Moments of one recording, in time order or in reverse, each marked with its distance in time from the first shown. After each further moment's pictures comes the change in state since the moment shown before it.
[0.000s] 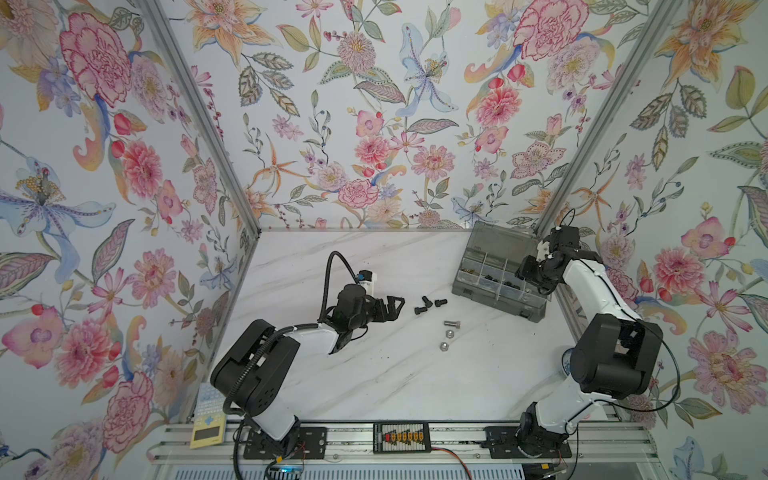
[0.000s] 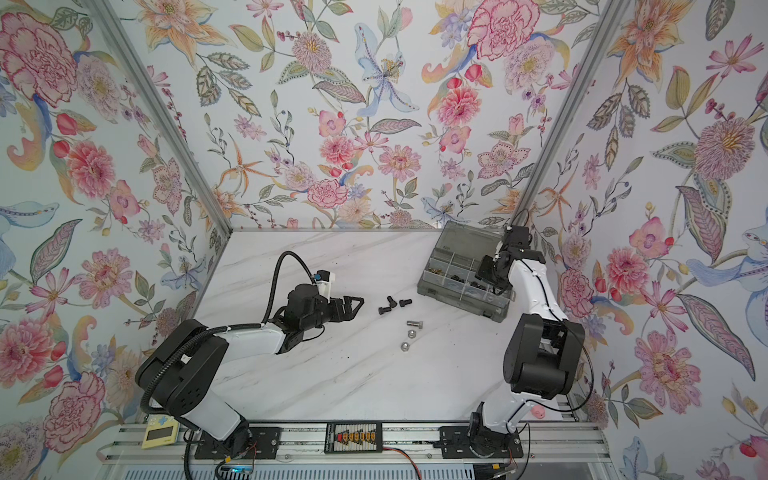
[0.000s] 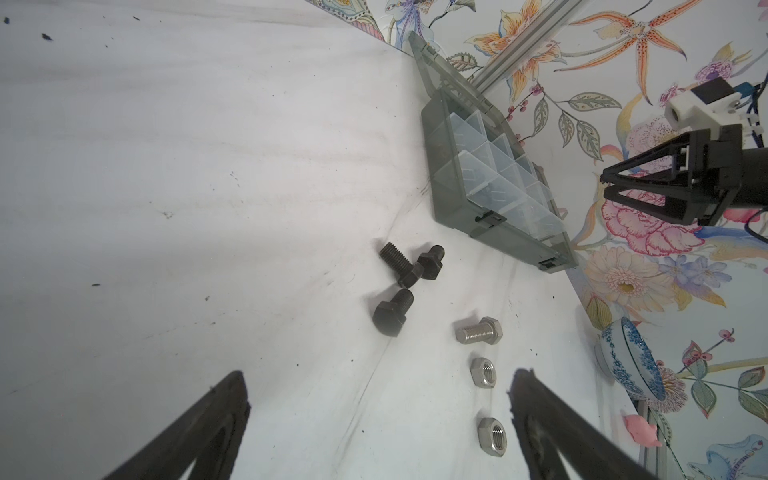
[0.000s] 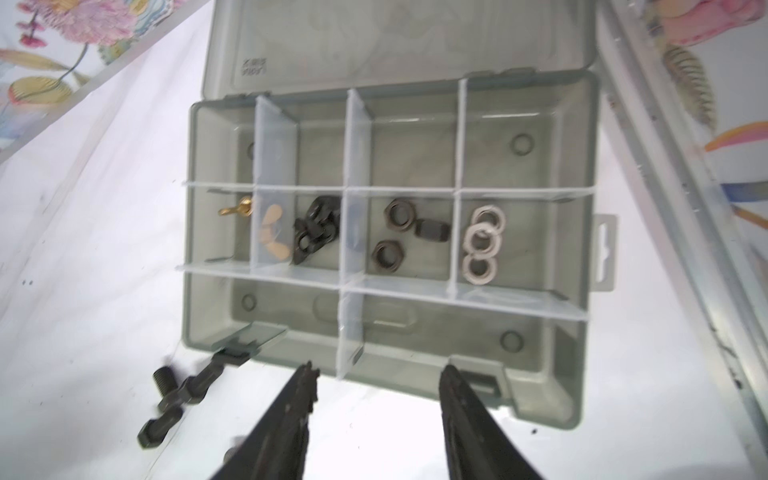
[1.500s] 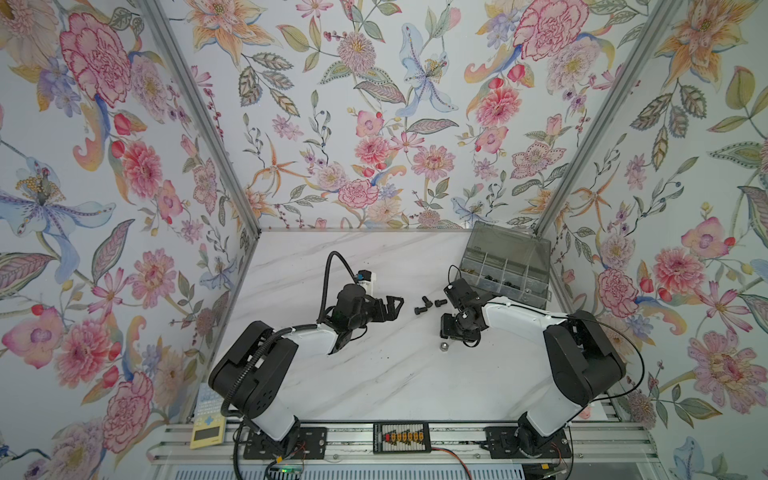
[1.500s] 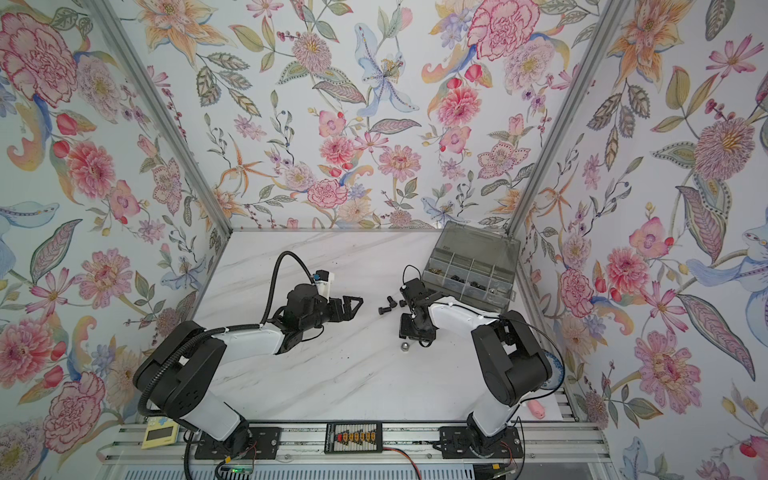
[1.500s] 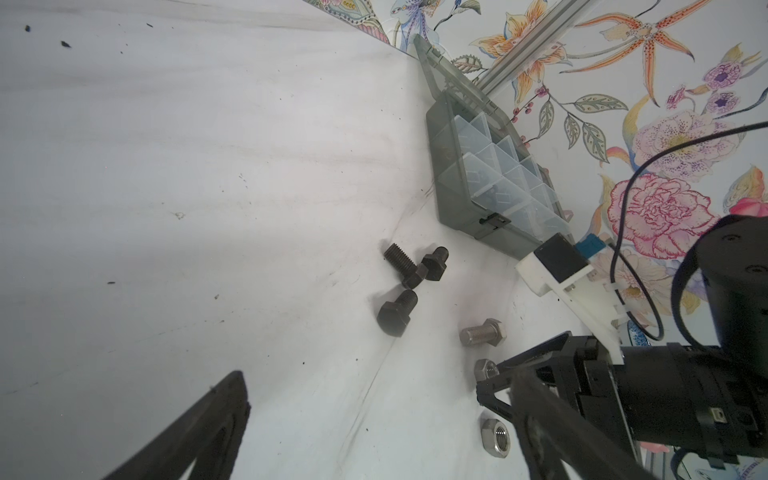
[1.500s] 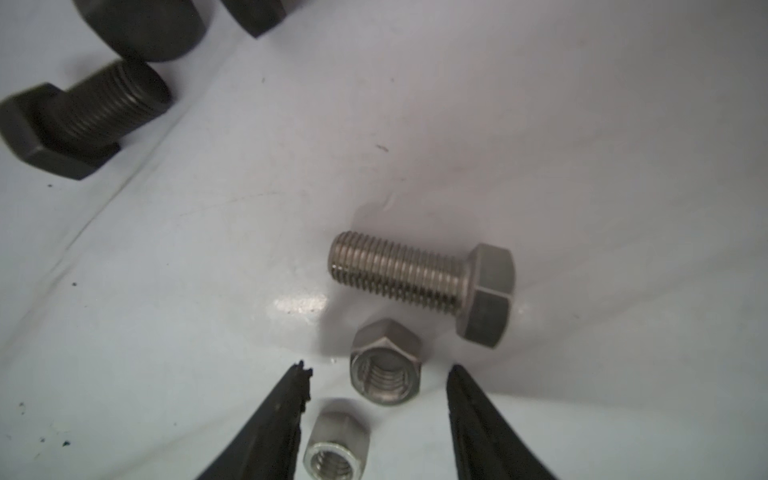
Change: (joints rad) left arm 0.000 -0.014 0.000 -0.016 -0.010 0.003; right arm 0.633 0.037 -0.401 0.184 0.109 0.325
